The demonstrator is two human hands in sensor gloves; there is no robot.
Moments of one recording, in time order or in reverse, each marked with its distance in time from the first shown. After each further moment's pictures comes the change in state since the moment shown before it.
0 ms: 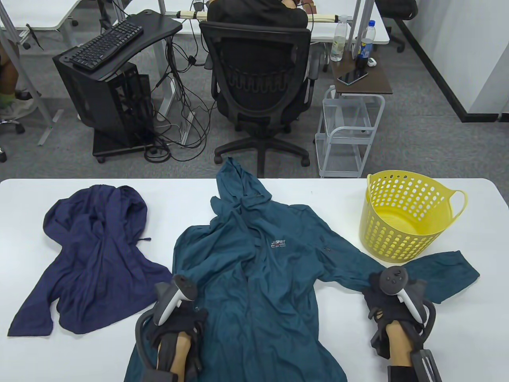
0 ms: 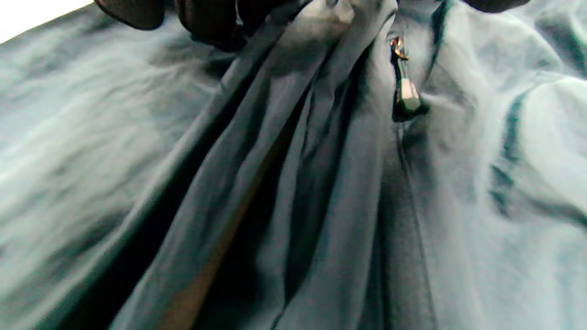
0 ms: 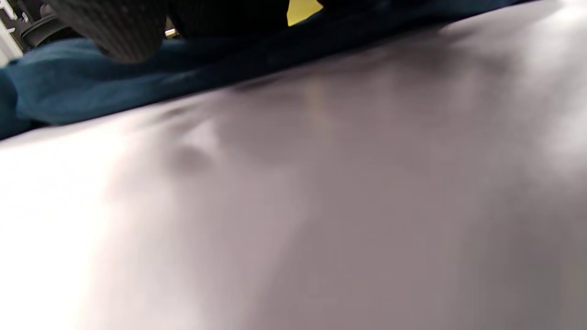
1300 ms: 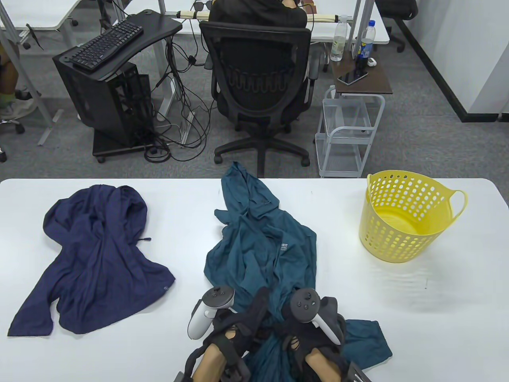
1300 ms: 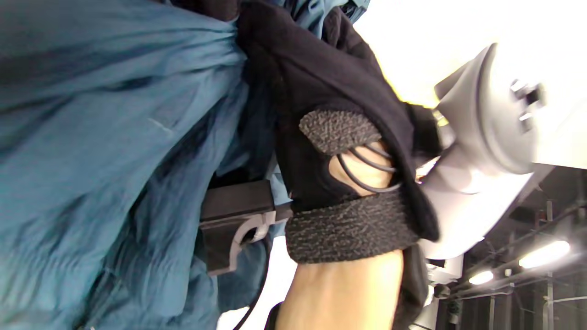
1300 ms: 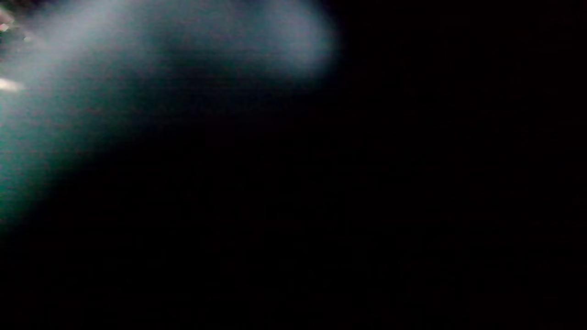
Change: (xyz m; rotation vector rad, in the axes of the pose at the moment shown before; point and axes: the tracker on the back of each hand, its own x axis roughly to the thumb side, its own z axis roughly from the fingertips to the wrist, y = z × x) left_hand 0.091 -0.053 0.035 -0.641 -0.869 0.792; right_hand 0.148 0.054 0.097 0.170 -0.368 -0.258
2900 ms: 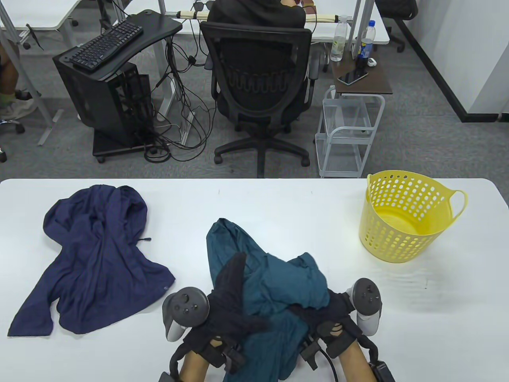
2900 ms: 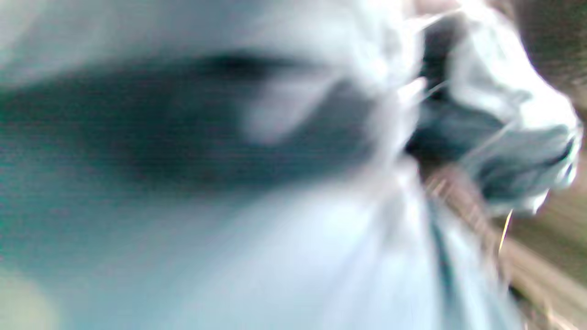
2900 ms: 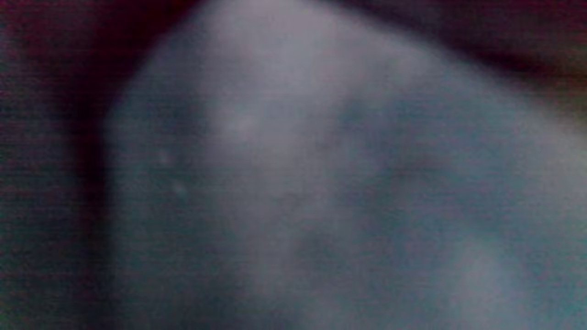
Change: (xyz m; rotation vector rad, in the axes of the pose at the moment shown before) left_hand 0.047 0.020 0.043 0.376 -0.463 -0.591; right_hand -0.002 -0.069 0.012 -0.019 -0.587 -0.955
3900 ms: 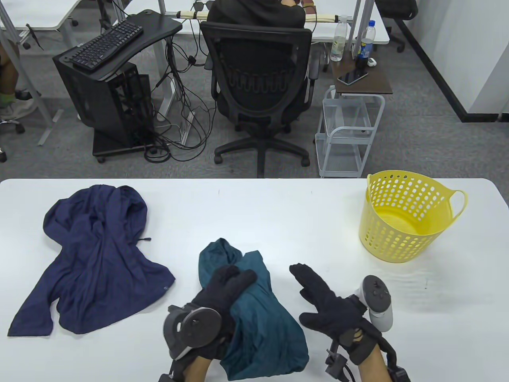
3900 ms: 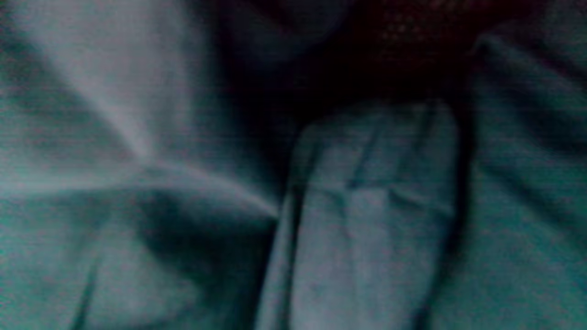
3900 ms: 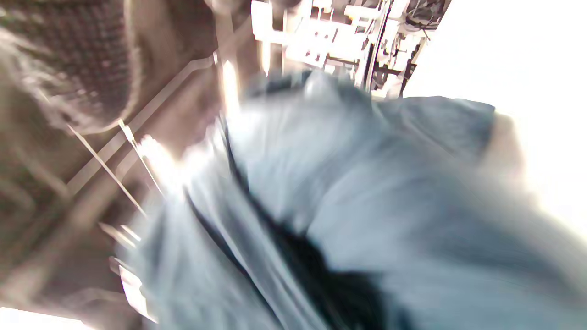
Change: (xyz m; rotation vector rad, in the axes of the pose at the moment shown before) left_hand 0.051 -0.004 0.019 0.551 -0.074 -0.719; right_hand 0.011 0.016 0.009 0.385 0.082 0.233
